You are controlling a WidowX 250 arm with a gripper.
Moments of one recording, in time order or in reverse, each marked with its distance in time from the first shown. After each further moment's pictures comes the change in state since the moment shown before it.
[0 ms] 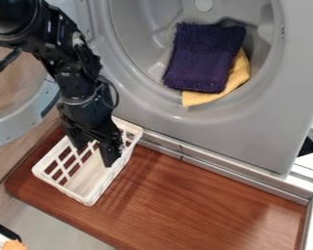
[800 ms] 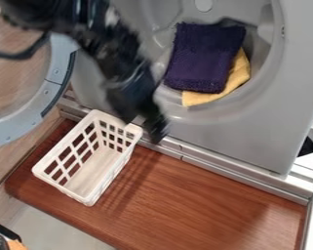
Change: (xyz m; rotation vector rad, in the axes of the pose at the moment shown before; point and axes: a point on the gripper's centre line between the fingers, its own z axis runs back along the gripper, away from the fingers) arm 0.056 -0.055 0.041 -0.049 -0.236 -0.153
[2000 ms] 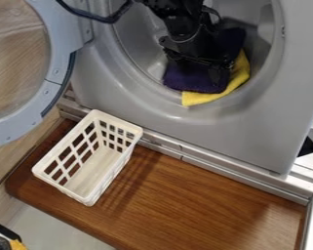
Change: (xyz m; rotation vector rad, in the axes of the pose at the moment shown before) arm 0.112 0.013 -0.037 0.044 -0.237 0.198
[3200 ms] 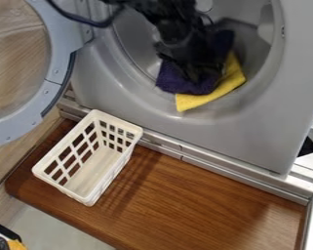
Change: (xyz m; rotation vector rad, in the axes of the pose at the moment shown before) arm -0.005 0.008 0.010 -0.012 -0.007 0.007
